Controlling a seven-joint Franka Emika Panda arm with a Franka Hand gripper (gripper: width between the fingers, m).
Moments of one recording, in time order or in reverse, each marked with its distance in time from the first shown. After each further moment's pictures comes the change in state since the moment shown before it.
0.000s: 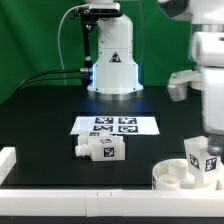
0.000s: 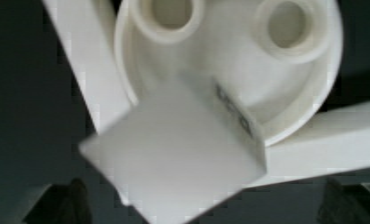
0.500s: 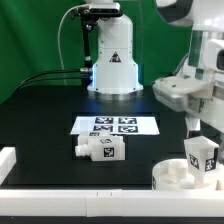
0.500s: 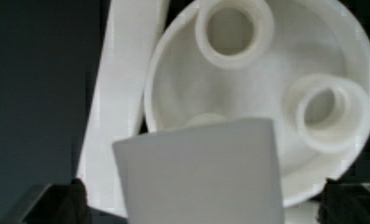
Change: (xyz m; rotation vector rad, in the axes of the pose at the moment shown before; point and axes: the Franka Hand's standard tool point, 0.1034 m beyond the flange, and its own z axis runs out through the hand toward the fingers) arm -0.008 0.001 0.013 0.006 -0.056 -0.478
